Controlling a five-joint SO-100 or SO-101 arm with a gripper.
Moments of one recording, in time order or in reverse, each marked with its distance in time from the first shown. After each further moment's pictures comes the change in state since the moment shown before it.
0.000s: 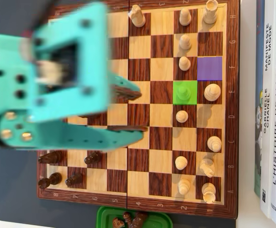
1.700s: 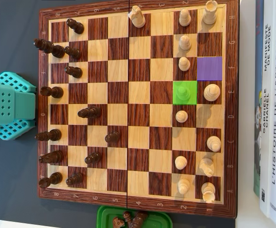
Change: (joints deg) arm 0.0 61.1 66.0 -126.2 0.0
